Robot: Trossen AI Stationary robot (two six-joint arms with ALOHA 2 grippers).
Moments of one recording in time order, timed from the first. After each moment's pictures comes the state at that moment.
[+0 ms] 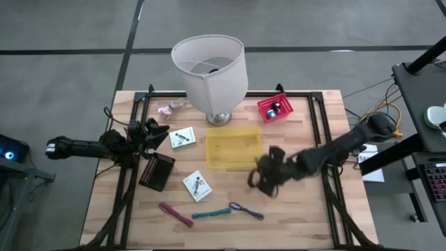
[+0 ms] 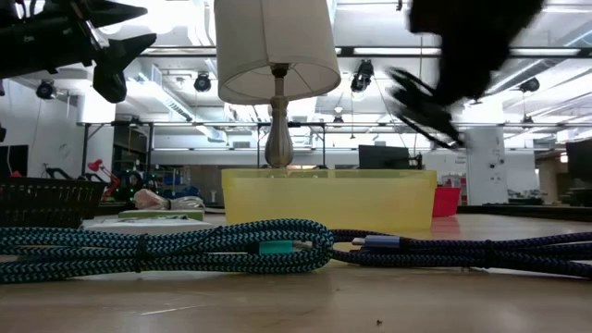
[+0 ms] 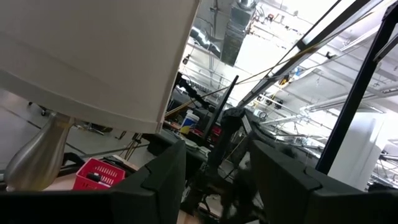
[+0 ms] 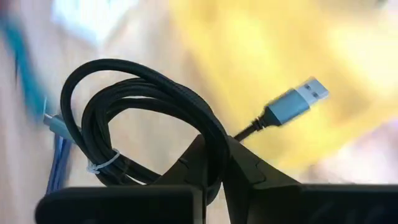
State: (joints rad) left arm -0.03 0.24 0.03 0.58 -0.27 -0.41; right arm 0.37 1.41 0.93 -0.52 0.42 0.70
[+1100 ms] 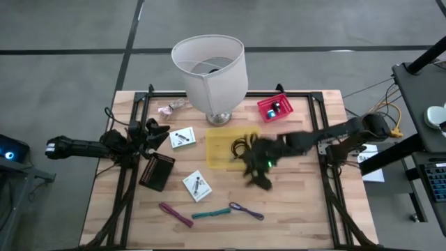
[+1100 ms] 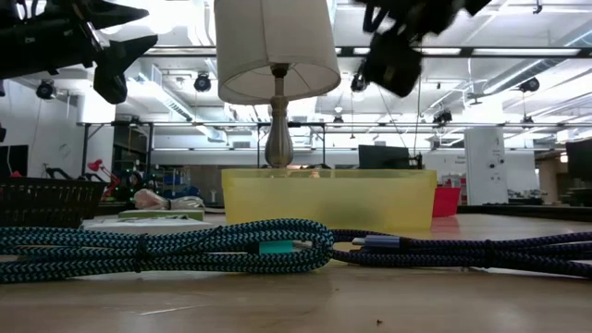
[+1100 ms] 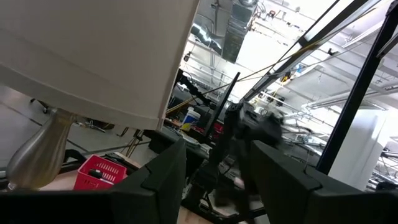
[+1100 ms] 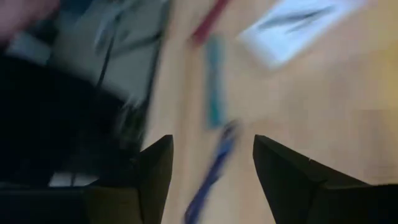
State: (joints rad) left arm -0.03 0.25 0.03 0.58 -0.27 -0.41; right arm 0.17 1.49 1.03 -0.27 -0.42 0.41
